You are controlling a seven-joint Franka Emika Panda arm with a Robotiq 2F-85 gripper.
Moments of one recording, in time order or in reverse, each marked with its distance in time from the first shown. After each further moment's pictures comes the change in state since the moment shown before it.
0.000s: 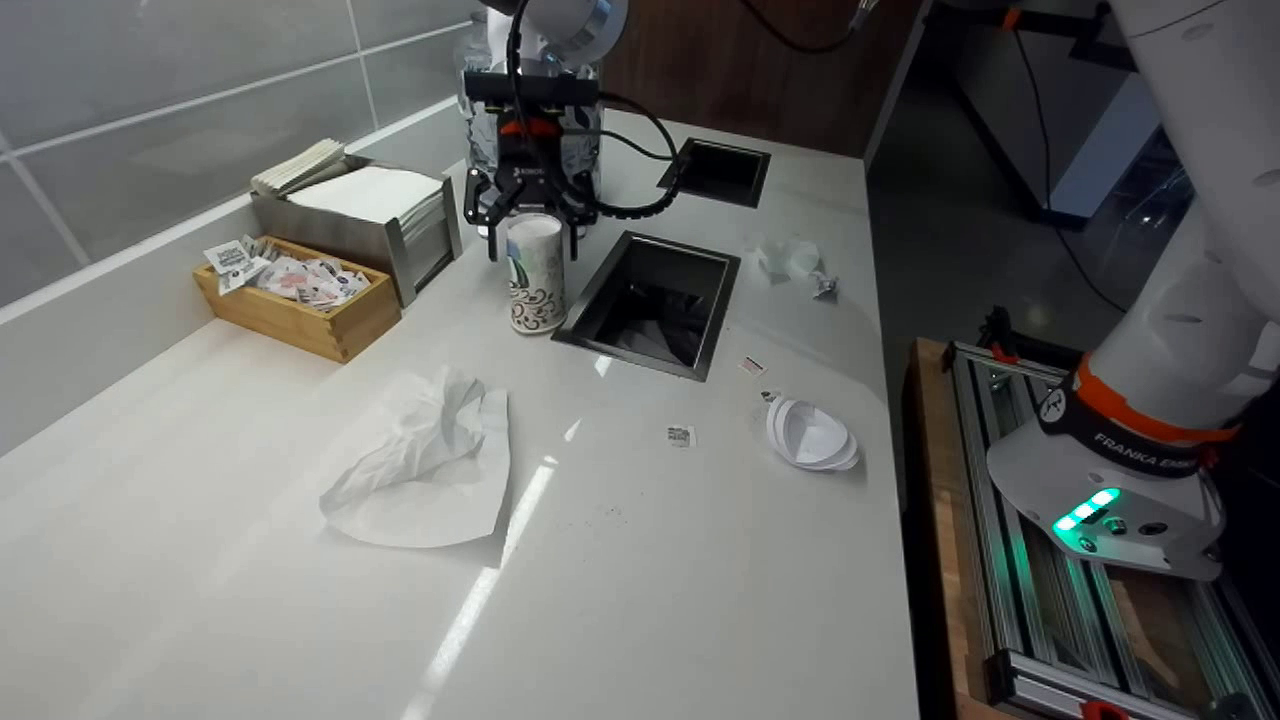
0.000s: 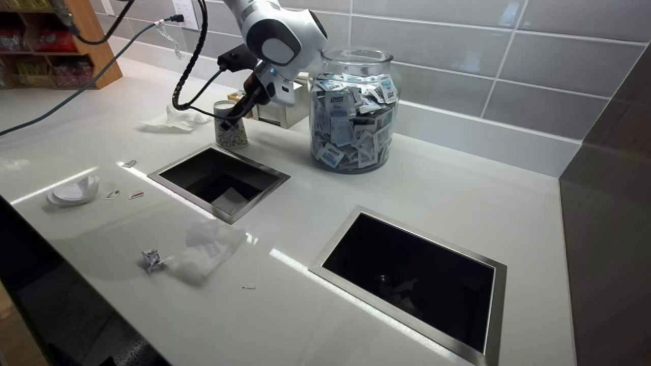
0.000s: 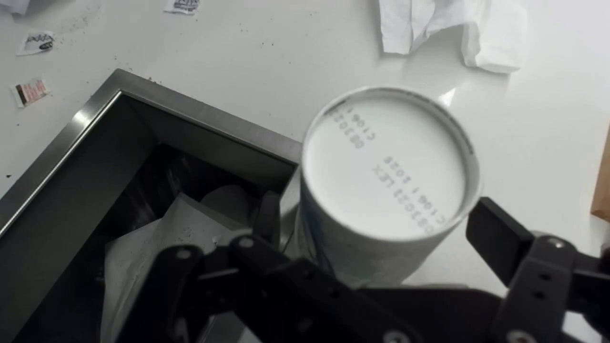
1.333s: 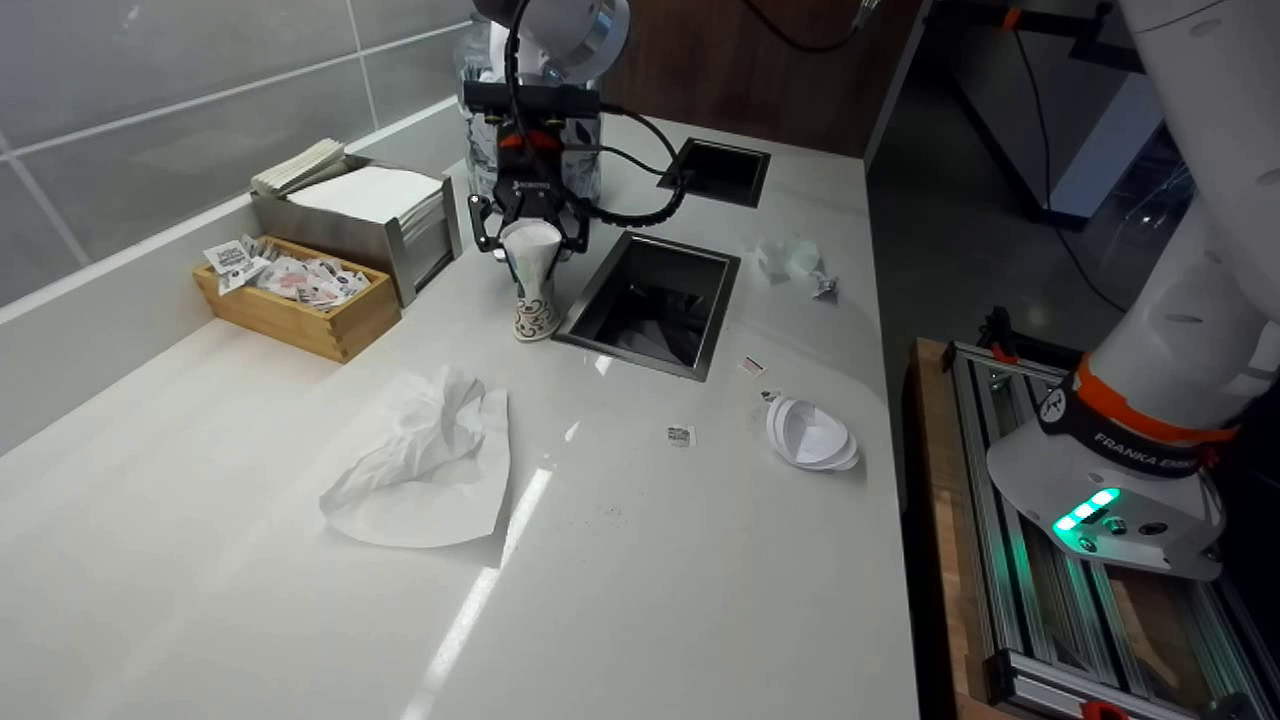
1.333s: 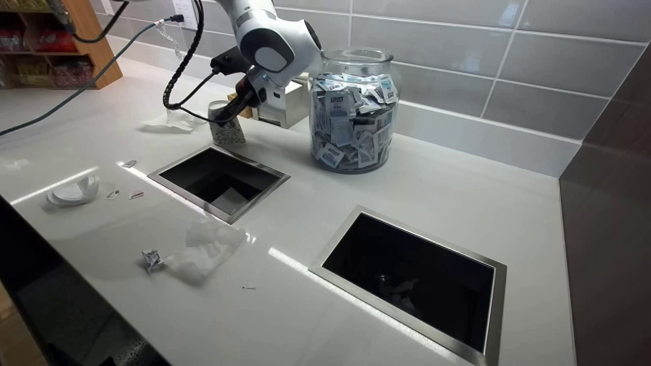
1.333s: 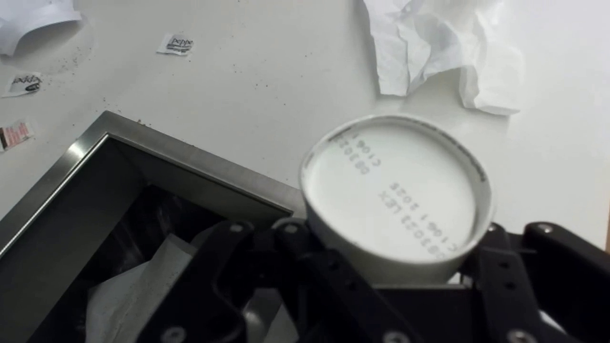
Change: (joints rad) arm 0.007 -0.017 0.012 -0.066 0.060 0.000 -0.013
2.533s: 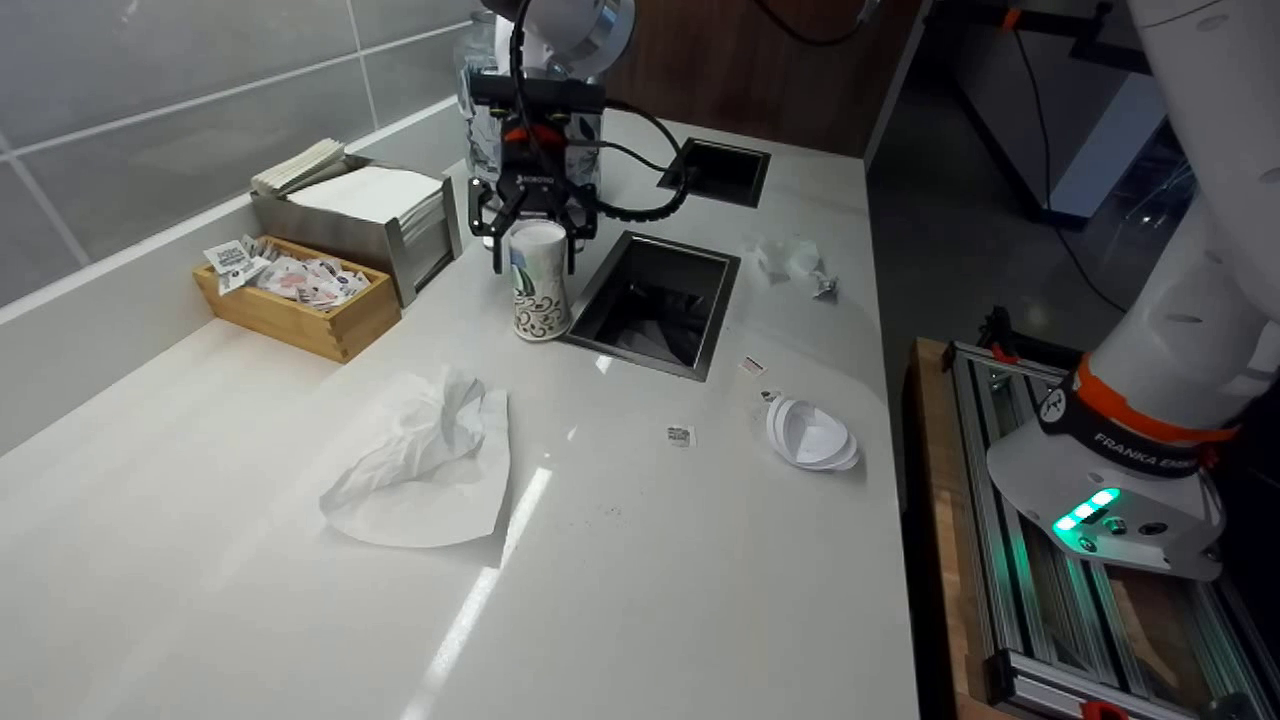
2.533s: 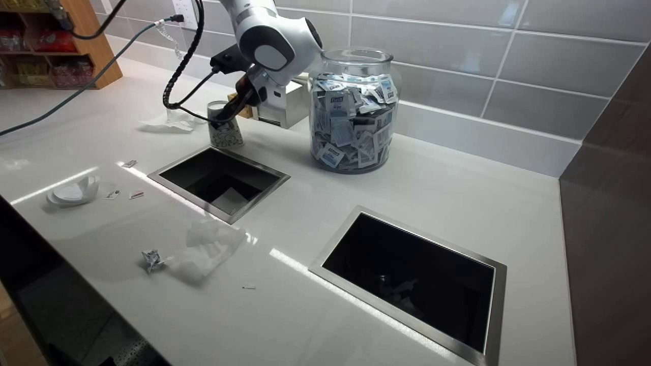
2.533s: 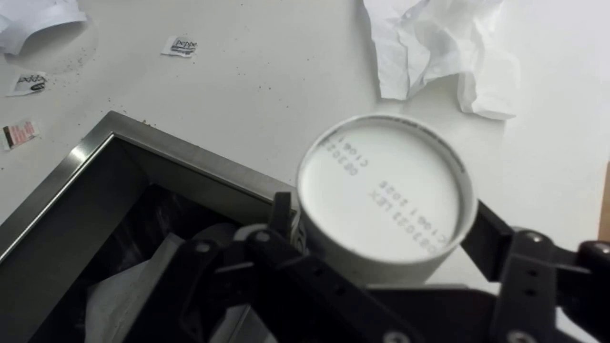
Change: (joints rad) arm -0.004 -0.019 -0.008 -0.018 0.010 -0.001 -0.021
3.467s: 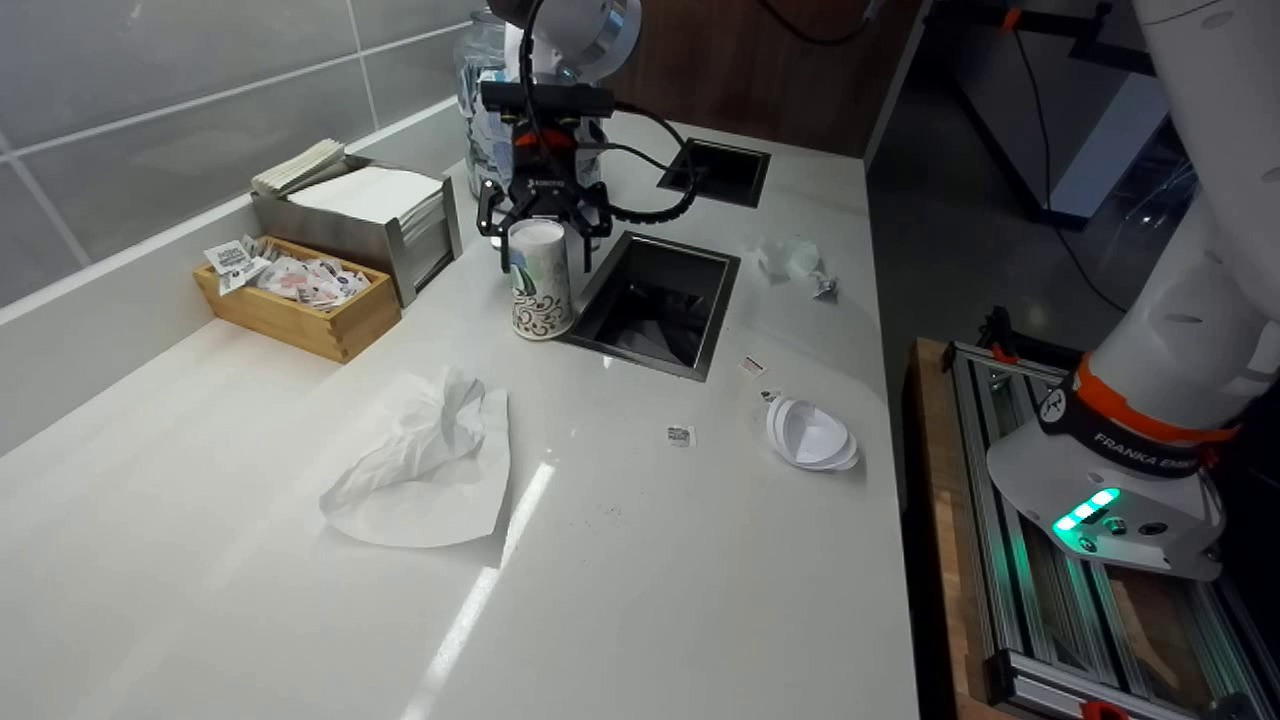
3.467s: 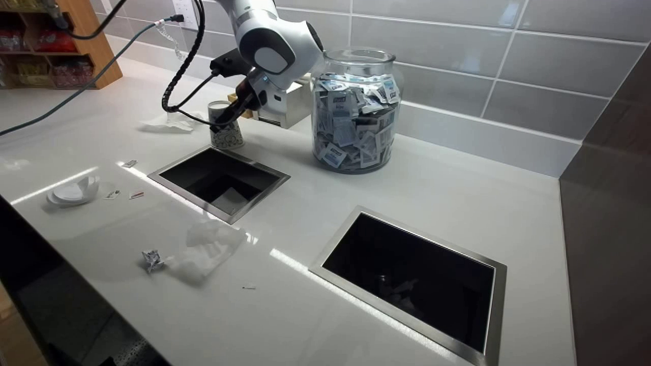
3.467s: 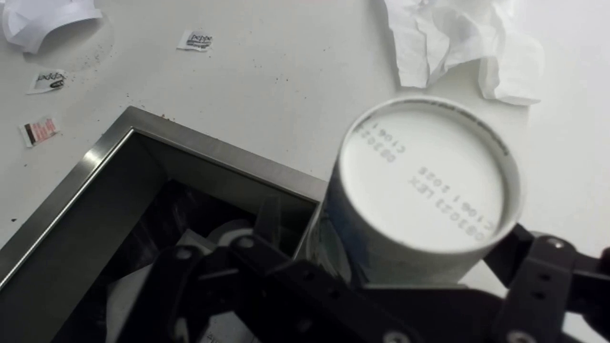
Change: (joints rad) arm 0.002 -0.011 -0.019 -0.032 -0.010 0.000 0.000
